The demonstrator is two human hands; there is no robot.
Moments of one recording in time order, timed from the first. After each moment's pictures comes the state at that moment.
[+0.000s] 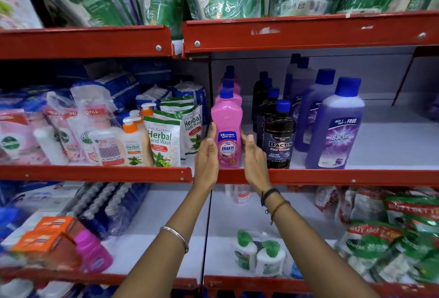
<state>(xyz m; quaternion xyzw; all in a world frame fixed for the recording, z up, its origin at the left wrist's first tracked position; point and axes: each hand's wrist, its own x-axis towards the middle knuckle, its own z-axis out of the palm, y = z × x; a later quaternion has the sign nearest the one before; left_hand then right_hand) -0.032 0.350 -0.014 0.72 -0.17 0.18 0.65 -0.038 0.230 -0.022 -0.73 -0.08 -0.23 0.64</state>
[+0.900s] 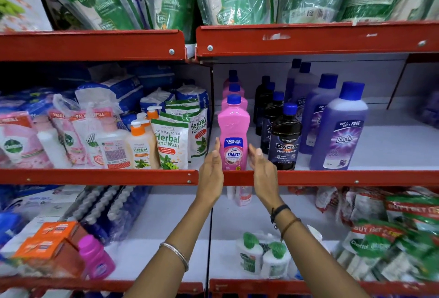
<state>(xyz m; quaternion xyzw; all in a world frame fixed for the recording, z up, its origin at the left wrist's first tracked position) -0.042 0.365 -0.036 0.73 -0.16 0.13 0.65 -0.055 0.239 -0.043 -0.70 -0.07 -0.25 0.66</state>
